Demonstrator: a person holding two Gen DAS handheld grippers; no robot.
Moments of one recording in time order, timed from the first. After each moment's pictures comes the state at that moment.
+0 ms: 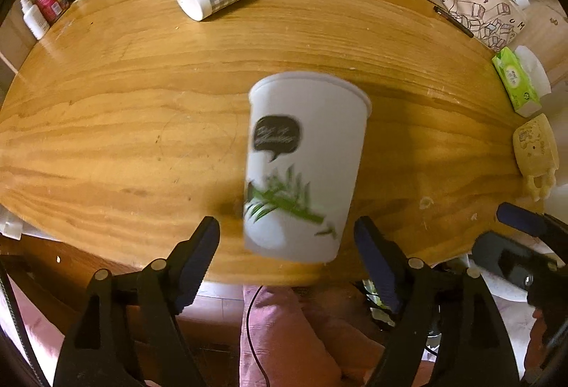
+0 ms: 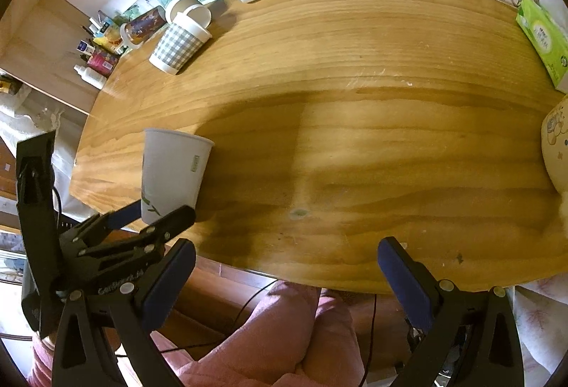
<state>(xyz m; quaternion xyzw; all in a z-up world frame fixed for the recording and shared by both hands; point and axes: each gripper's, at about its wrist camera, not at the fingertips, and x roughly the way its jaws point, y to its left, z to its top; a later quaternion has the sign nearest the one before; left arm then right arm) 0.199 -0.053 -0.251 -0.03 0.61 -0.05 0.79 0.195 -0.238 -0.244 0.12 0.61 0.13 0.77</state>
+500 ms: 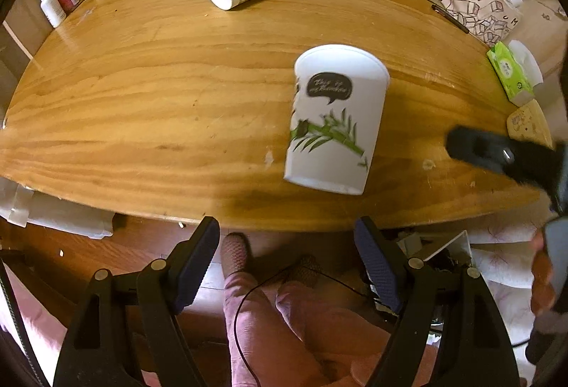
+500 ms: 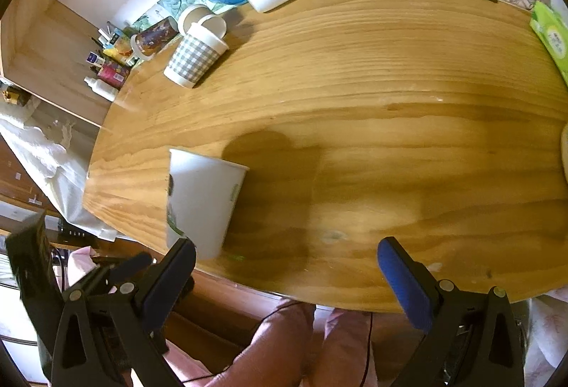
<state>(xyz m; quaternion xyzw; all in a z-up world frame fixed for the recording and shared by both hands) 0.164 -0.030 -0.240 -0.03 0.61 -0.05 0.79 0.212 -0.215 -0.245 0.15 0.60 0.15 0.77</state>
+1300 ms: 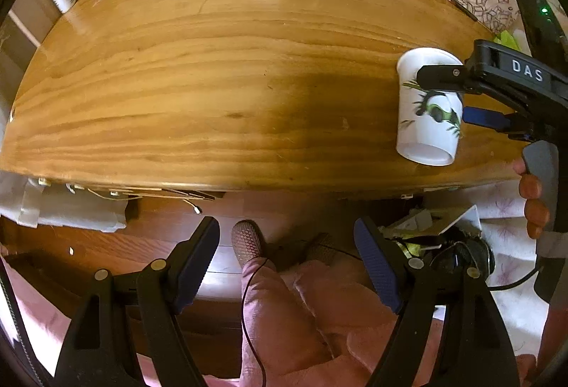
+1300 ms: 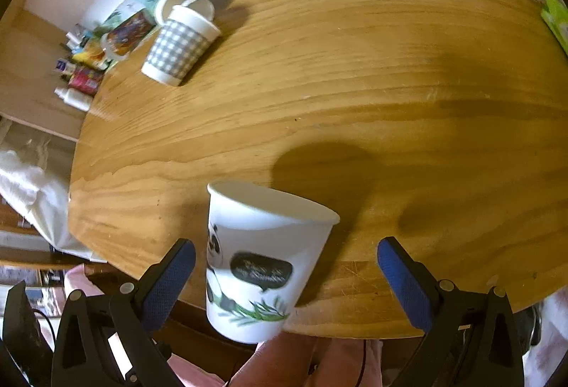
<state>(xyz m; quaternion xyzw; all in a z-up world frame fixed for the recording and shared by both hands) 0.151 0.029 -0.239 -0.01 0.64 -0.06 0.77 0.241 -0.171 -0.270 0.16 0.63 0.08 0.75</state>
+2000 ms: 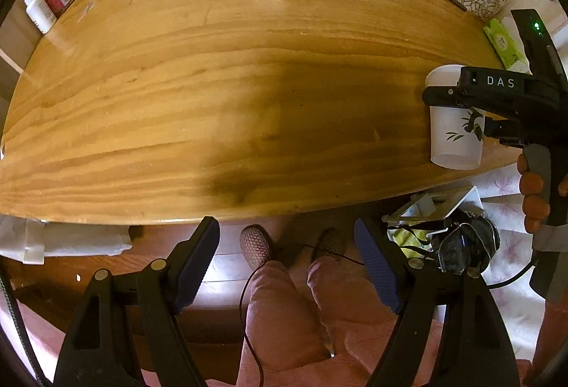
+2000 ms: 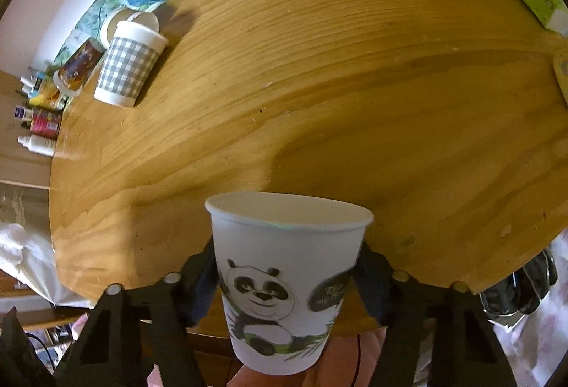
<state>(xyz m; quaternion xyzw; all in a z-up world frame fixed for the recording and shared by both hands) 0.169 0.063 -0.240 0.01 0.64 -0.11 0.76 0.238 -0.160 -0.280 0.20 0.64 -0.03 0.74</state>
